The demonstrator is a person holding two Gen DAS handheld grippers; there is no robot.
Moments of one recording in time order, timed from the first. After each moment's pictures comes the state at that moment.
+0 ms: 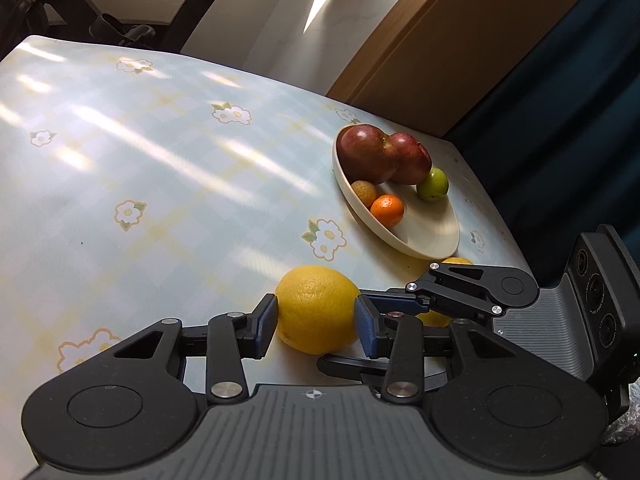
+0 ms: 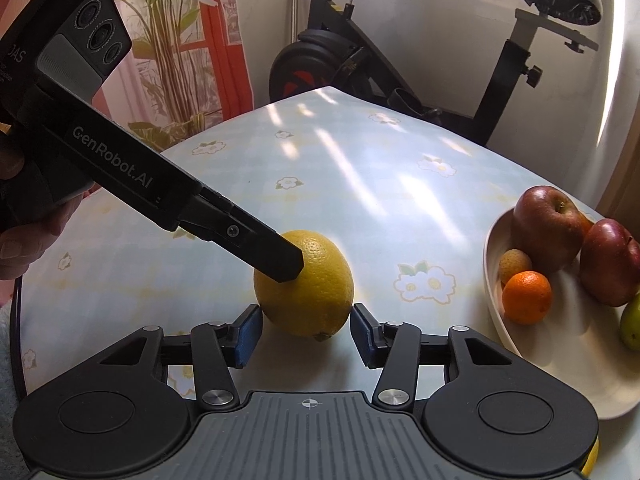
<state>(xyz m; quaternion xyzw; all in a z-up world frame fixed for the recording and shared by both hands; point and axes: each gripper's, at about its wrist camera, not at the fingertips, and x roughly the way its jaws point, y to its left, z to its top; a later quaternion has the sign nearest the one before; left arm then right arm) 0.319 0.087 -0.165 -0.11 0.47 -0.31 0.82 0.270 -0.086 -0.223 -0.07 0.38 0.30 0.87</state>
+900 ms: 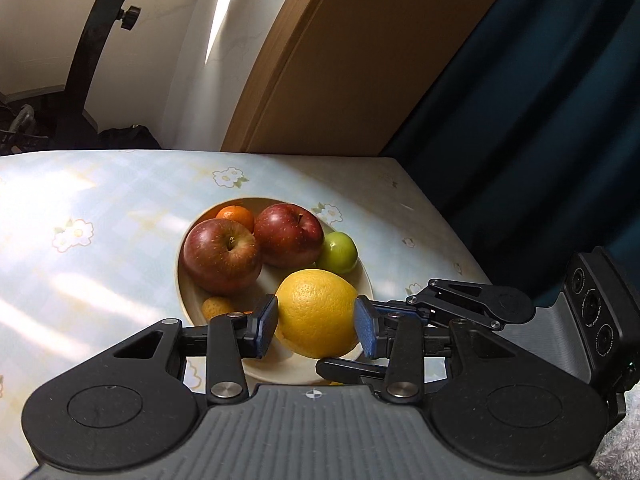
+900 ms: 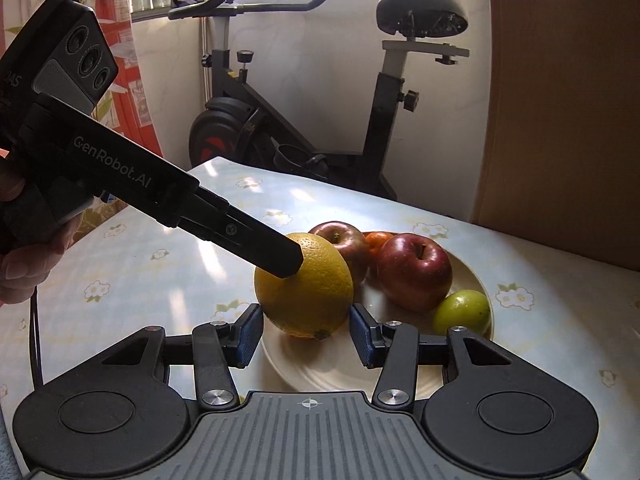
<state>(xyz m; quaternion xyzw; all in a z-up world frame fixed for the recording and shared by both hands) 0.369 -0.065 -0.115 -0.06 0.44 -0.37 0.82 0.298 -0.247 -0.186 0.00 0.33 0.21 0.92</state>
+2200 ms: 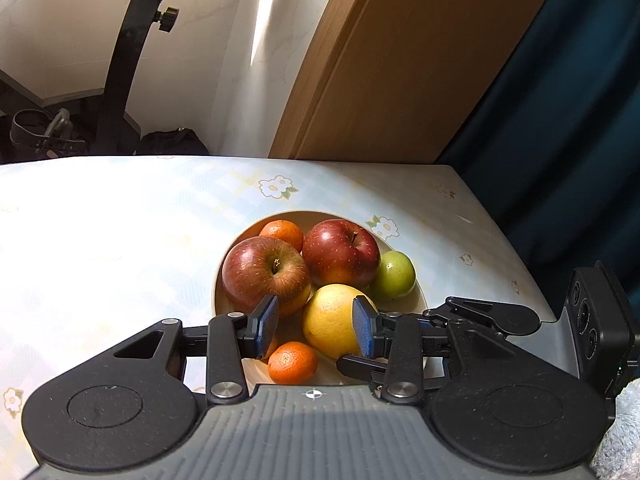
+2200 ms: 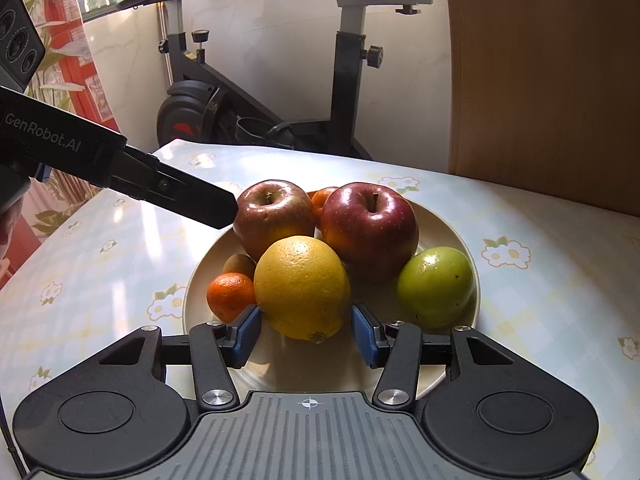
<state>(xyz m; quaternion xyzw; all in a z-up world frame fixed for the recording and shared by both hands) 0.389 -0.070 -0.122 -0.03 0.44 -0.29 0.85 0.328 -0.259 -0.224 0.03 0.36 0.19 0.91</state>
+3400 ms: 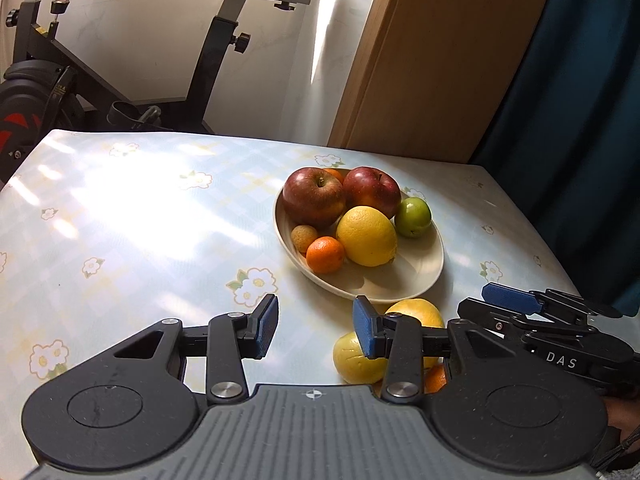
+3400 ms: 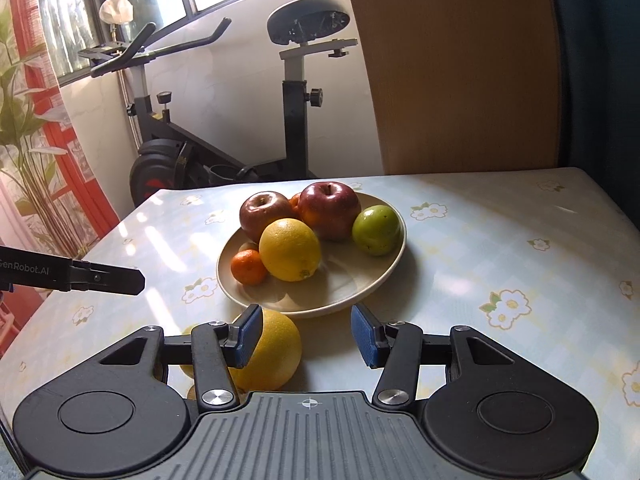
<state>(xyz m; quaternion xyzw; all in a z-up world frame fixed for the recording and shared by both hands) 0.261 -0.038 -0.119 -0.02 0.40 -0.19 0.89 0.206 -0.281 -0.204 0.10 0.32 0.11 0.94</state>
